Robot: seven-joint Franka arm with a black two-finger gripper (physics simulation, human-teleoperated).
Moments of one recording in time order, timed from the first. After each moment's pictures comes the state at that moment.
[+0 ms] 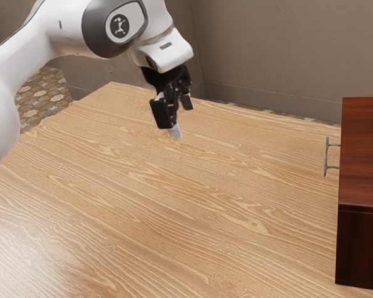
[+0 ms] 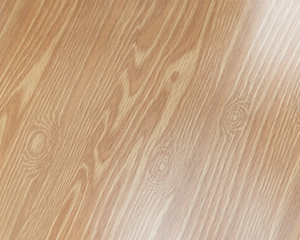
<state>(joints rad) -0.08 0.30 0.07 -1.07 -0.05 1.50 1.17</state>
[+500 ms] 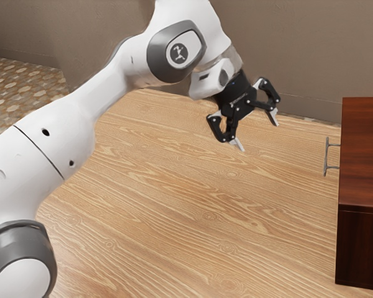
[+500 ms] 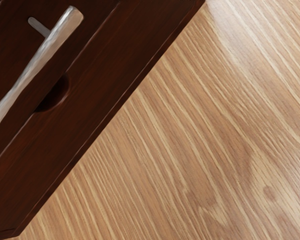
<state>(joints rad) 0.08 0.67 -0.32 -0.75 -0.12 1.63 2.01</state>
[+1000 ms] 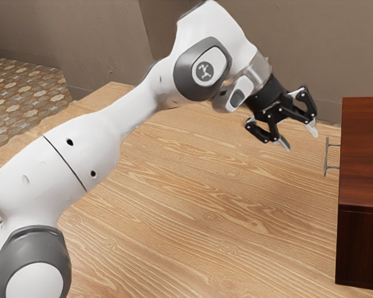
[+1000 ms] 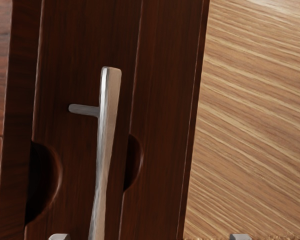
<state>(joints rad) 0.06 0.76 -0.44 -0.71 -0.12 1.79 2.48</state>
